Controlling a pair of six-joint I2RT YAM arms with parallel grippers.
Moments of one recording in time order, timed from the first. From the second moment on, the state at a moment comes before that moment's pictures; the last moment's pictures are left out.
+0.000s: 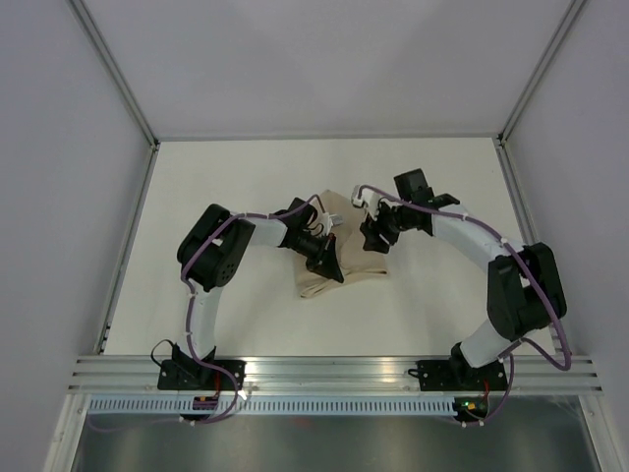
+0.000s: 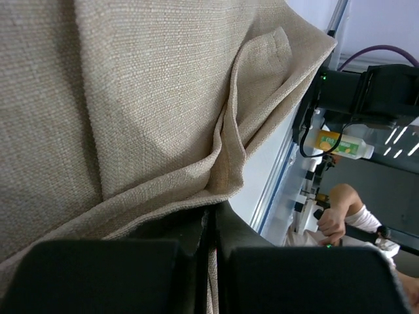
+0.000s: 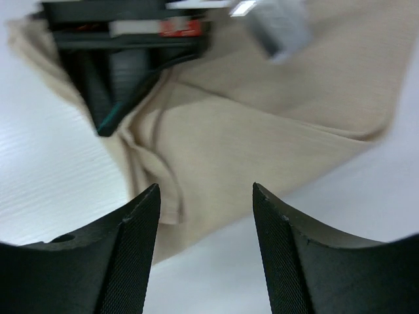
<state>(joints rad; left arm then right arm) -0.56 2.13 1.19 -0.18 1.01 -0.33 0.31 1.65 1.17 -0.50 -0.62 -0.65</state>
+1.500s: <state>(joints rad) -0.56 2.13 1.15 -0.17 1.04 -0.43 0.59 1.74 1.00 -0.46 -0.54 -0.84</state>
